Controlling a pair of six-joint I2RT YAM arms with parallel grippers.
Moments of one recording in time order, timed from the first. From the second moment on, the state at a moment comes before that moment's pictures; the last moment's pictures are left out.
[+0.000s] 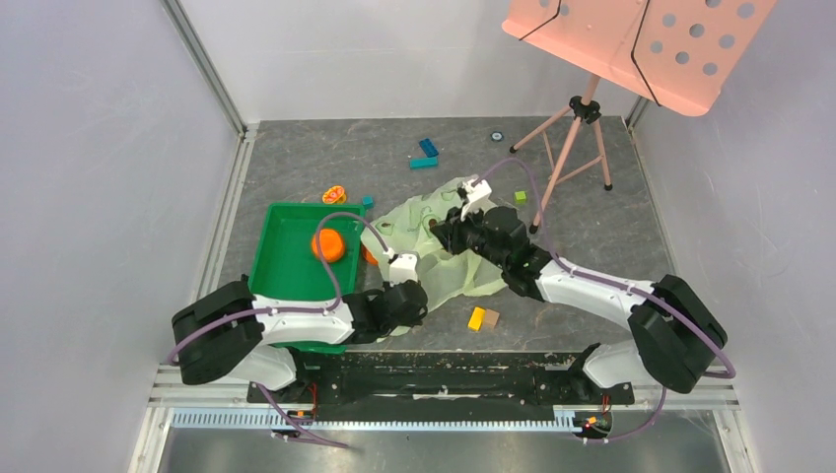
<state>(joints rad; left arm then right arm) -1.13 1.40 0.53 0.01 -0.45 -0.82 0.72 1.39 0.73 0.45 -0.02 0.25</state>
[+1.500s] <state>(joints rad) -1.13 1.33 0.53 0.00 -0.43 -0.86 0.77 1.65 0.70 0.58 0.39 0.61</state>
